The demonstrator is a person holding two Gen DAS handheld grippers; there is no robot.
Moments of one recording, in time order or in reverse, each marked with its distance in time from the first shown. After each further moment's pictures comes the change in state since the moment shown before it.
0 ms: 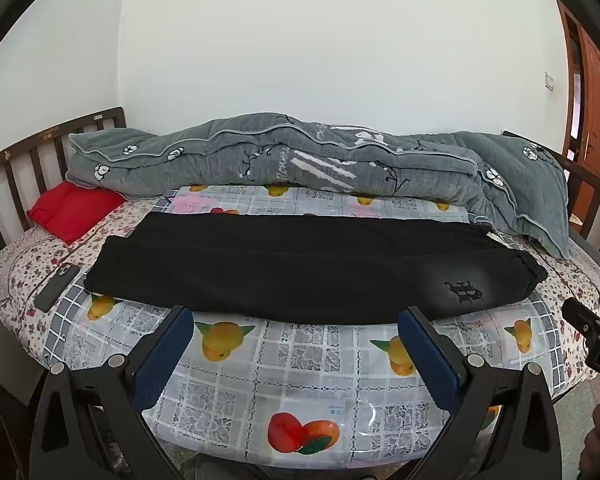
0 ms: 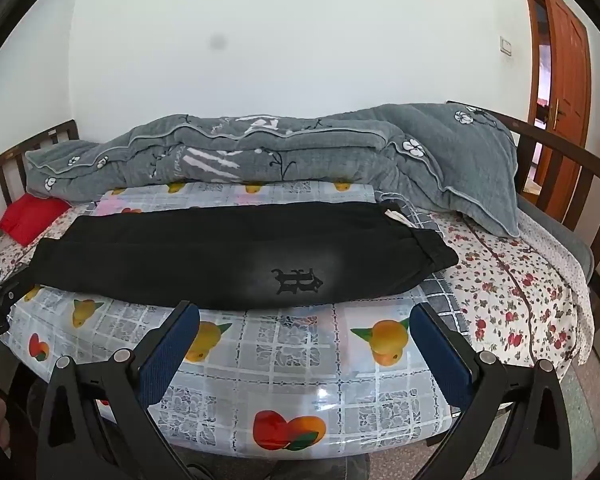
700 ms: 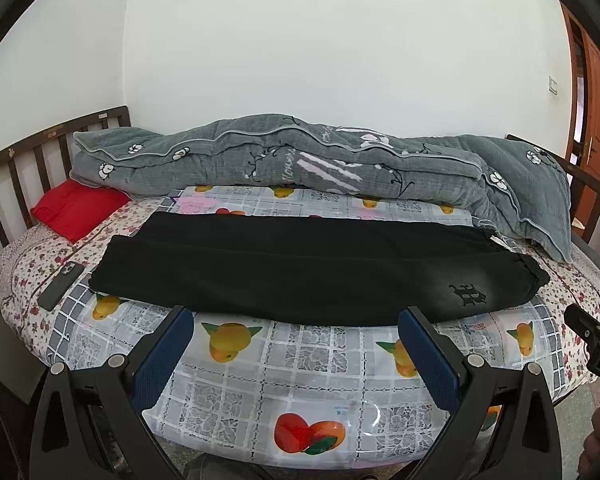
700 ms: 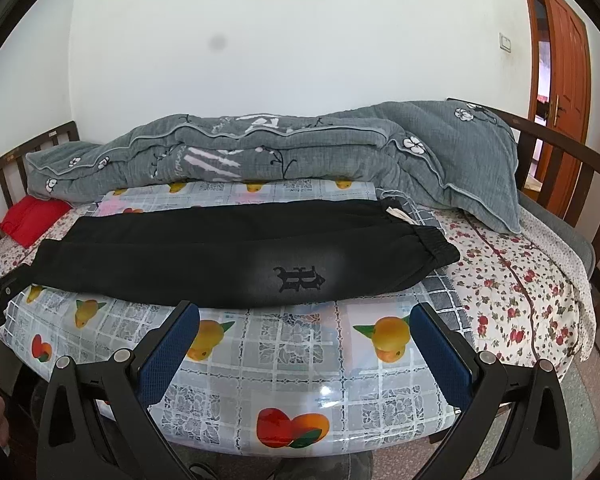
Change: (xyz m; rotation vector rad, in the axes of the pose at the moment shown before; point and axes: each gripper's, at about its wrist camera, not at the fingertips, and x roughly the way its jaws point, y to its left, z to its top) left arm -0.006 0.004 0.001 -0.005 -0.008 0.008; right arm 0.000 0.001 0.000 0.006 0.005 0.006
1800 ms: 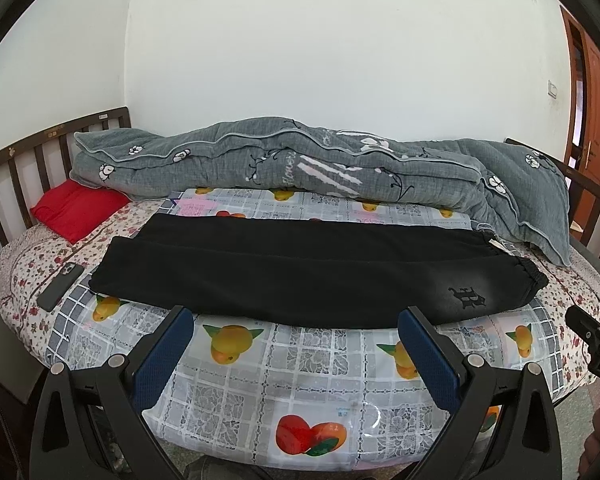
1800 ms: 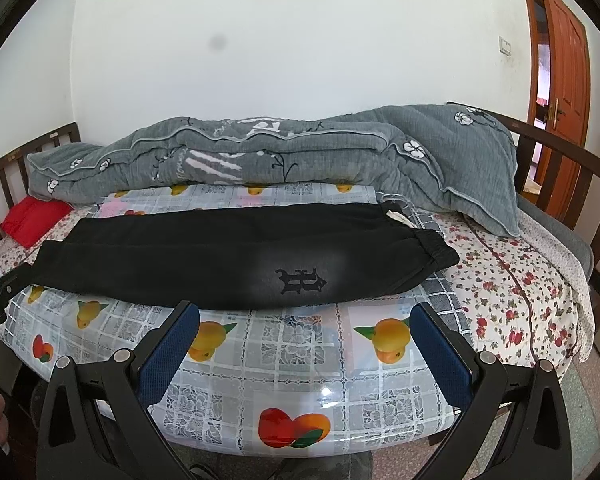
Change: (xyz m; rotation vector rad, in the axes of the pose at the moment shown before) left arm 0.000 0.005 0.005 0.023 -0.033 0.015; right arm -0.006 0.003 0.001 -0.009 -0.012 -0.003
